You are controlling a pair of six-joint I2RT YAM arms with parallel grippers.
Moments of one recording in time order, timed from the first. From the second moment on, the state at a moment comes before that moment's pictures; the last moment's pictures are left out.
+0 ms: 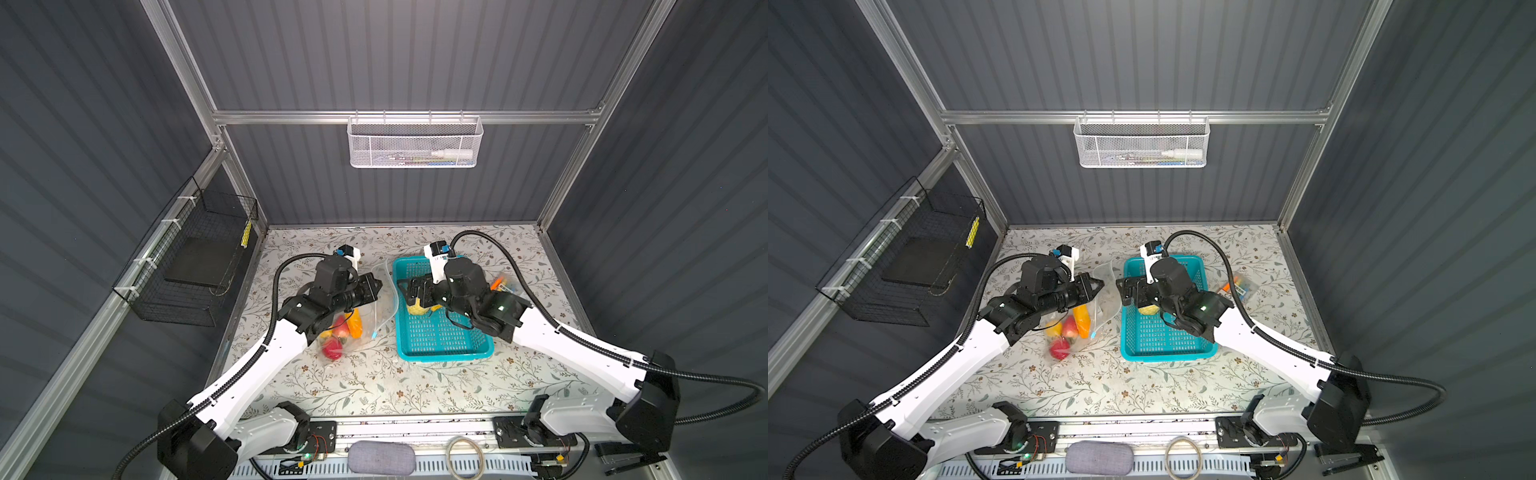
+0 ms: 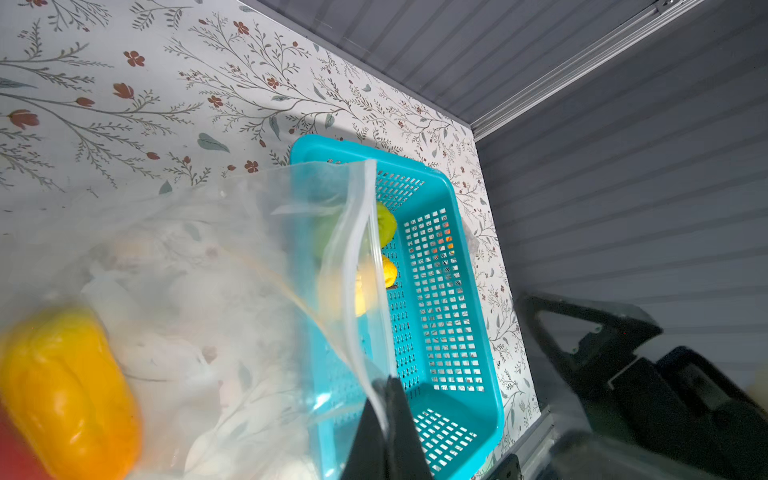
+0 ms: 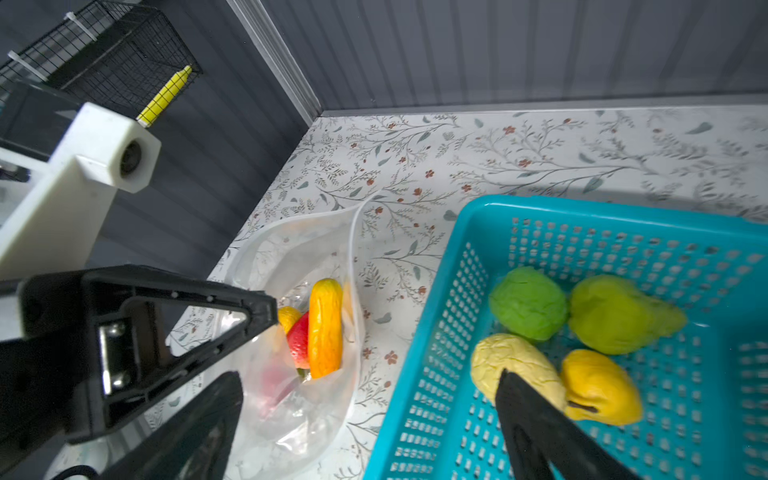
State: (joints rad) left arm -0.58 1.14 1.02 -0.41 0.18 -0.74; right arm 0.83 1.29 1.12 -0.27 0.12 0.46
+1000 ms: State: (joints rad) left arm -0.58 1.15 1.02 -0.39 0.17 -0.76; right arm 0.54 1.68 1.17 -0.58 0.03 0.54
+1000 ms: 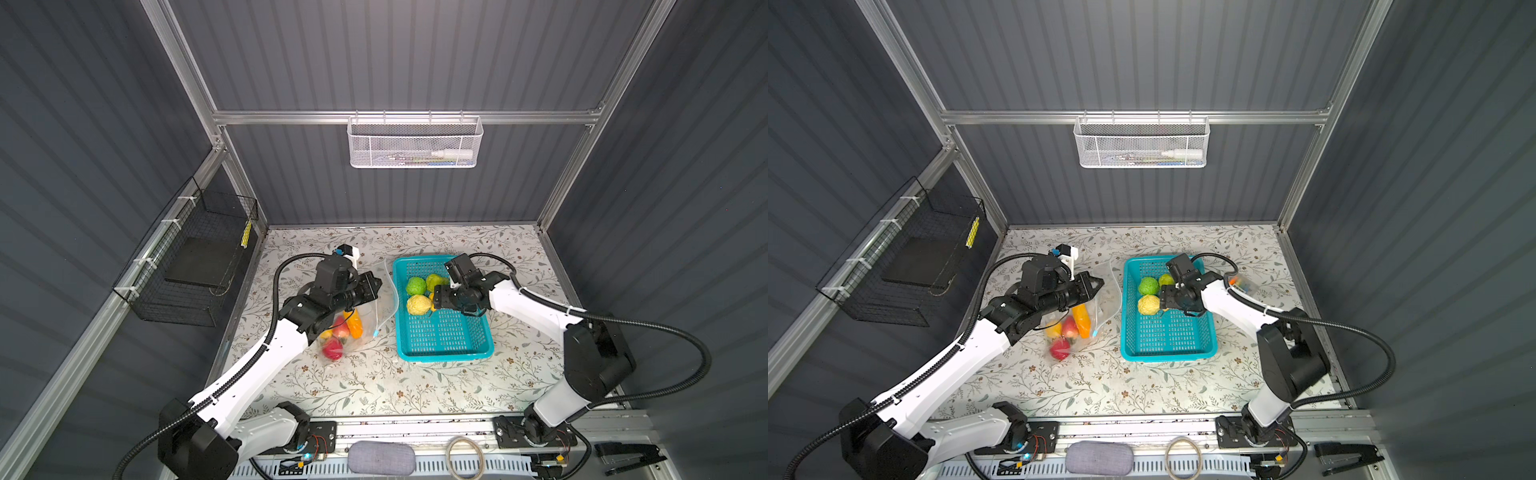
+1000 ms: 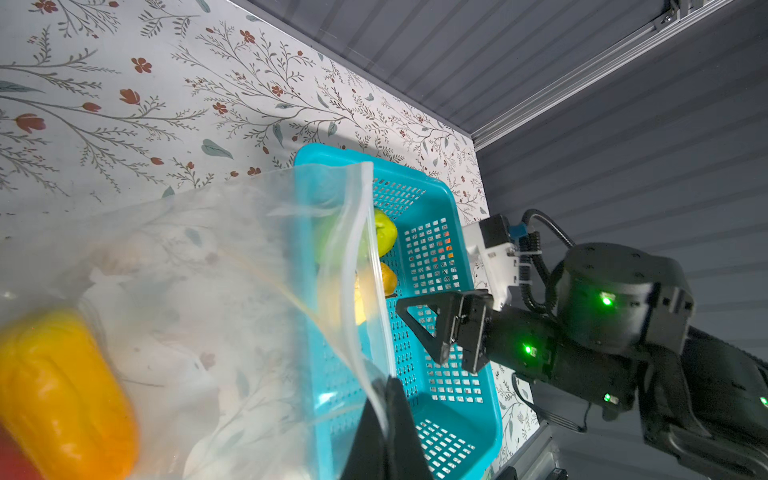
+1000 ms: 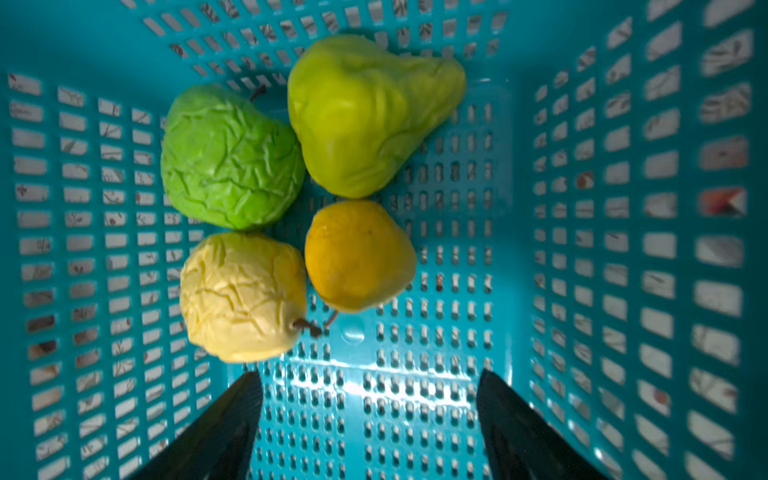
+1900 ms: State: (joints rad) left arm -0.58 1.14 0.99 -0.37 0.17 -0.77; right arm 0.53 1.91 1.31 -0.59 0.08 0.49
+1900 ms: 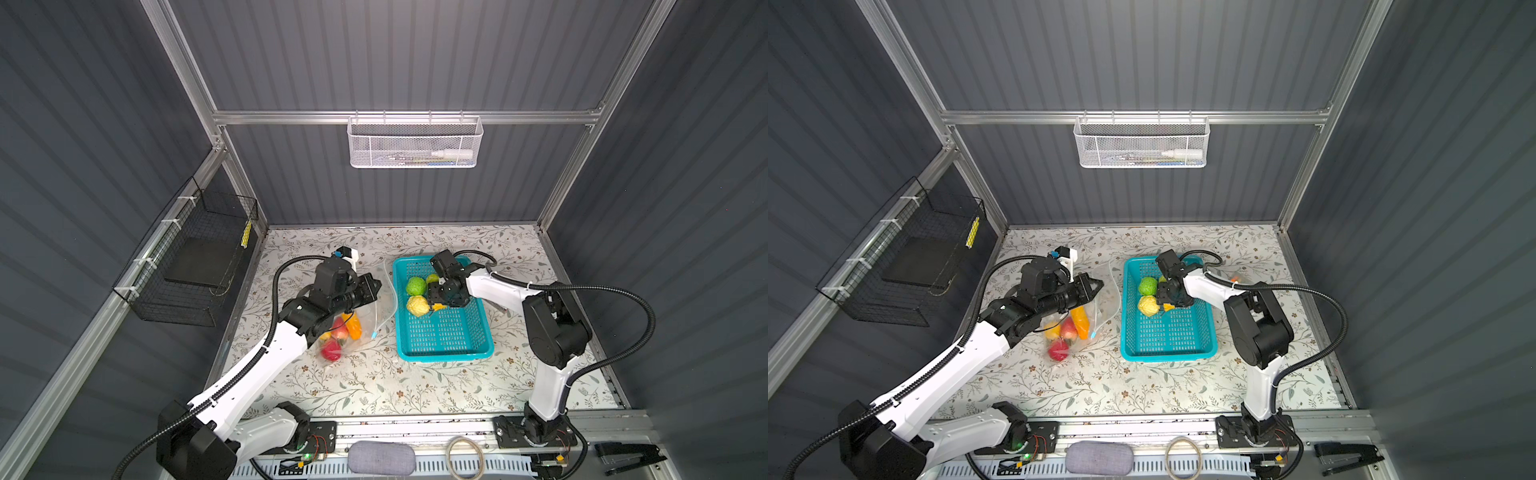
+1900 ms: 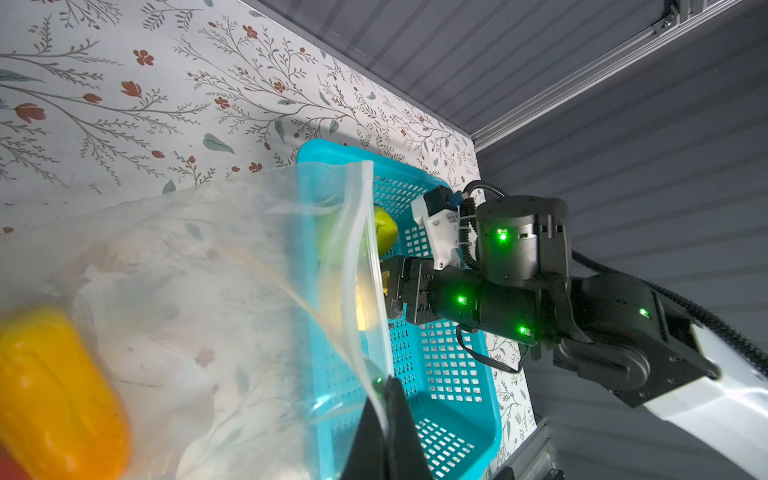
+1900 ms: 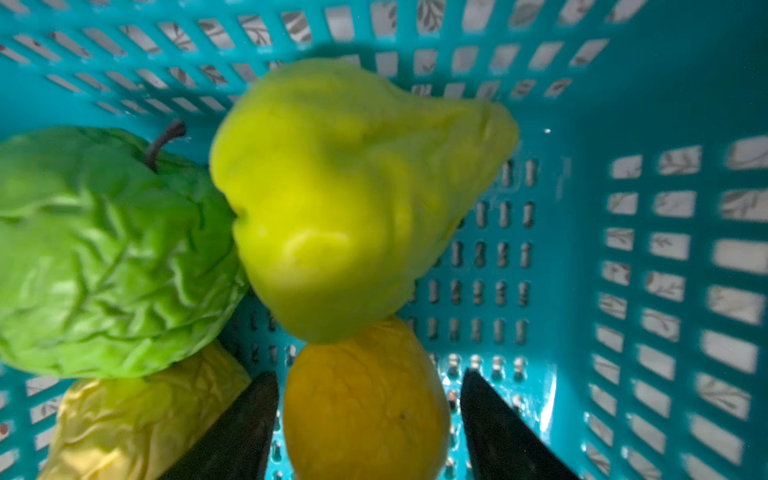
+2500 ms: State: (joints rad) left arm -0.58 1.14 0.99 -0.37 0.17 -0.77; right arm 0.52 1.91 1.31 -0.59 0.07 0.49
